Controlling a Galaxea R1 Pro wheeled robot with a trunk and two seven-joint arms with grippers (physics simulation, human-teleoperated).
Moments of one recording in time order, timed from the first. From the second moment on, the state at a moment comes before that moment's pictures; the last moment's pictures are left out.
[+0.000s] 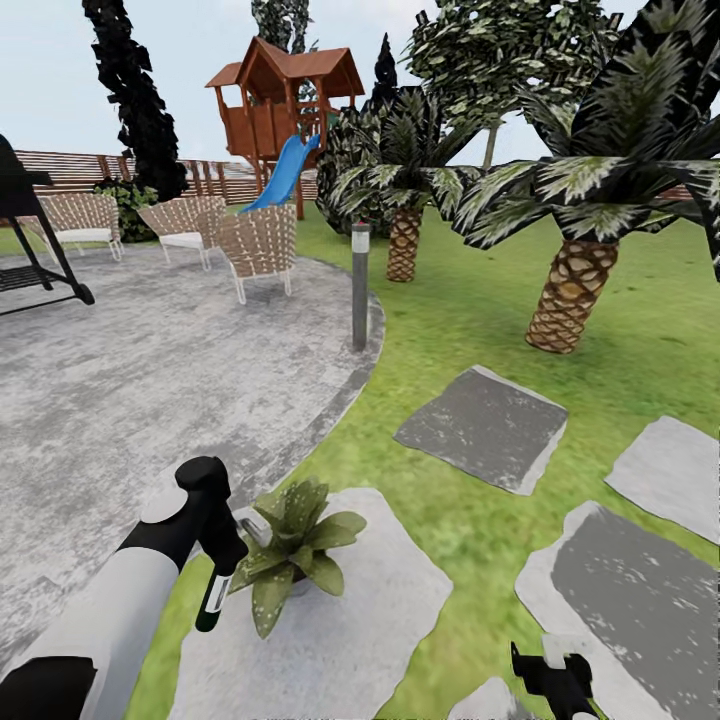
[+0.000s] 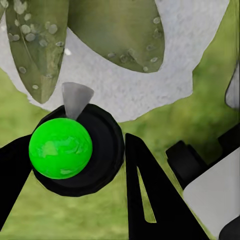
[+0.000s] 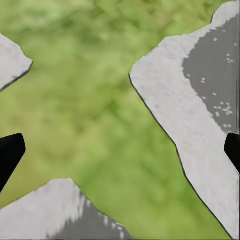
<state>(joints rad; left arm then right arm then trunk) -0.83 0.04 -0.02 -0.80 -1.46 0.84 -1.56 -0.50 -0.12 -0.17 -0.05 0.20 -0.43 -0.13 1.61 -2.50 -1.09</state>
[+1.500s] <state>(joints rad) -0.81 0.06 -0.01 -0.81 -1.46 0.86 -1.56 -0.50 -0.12 -0.17 -0.05 0.20 -0.43 -0.13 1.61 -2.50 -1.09</state>
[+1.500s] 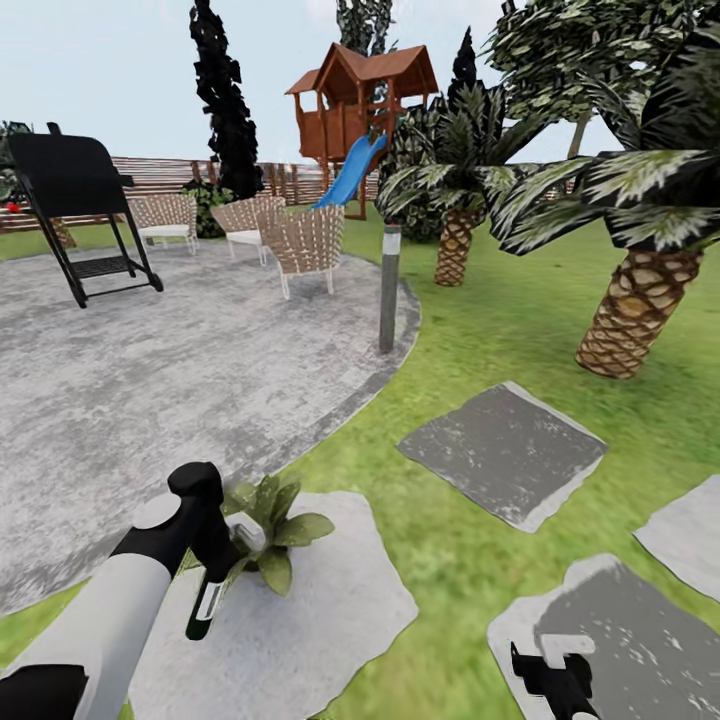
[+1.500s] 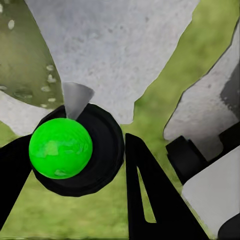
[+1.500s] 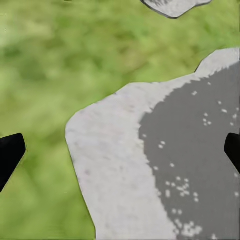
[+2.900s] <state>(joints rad) -0.76 0.08 0.10 -0.80 -1.46 0.88 -1.56 -0.50 -0.12 -0.17 -0.05 0.20 -0.43 -0.13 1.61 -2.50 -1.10</state>
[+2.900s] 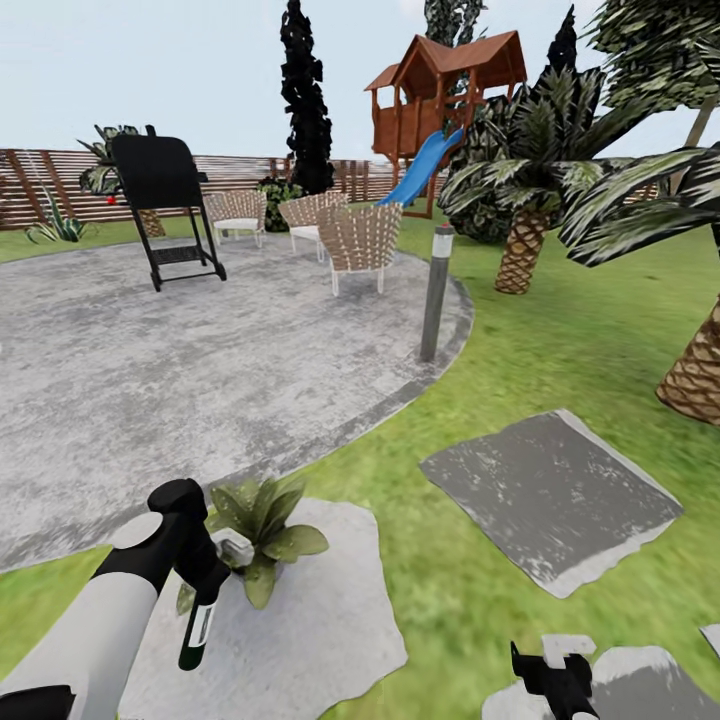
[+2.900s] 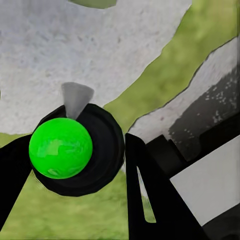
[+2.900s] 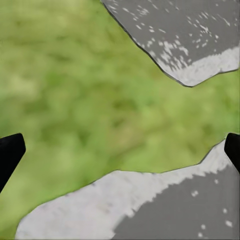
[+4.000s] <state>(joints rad) -0.71 0.08 0.18 -0.80 -1.45 0.88 -1.43 -0.50 -0.12 -0.17 -0.05 0.20 -0.43 -0.12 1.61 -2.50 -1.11</state>
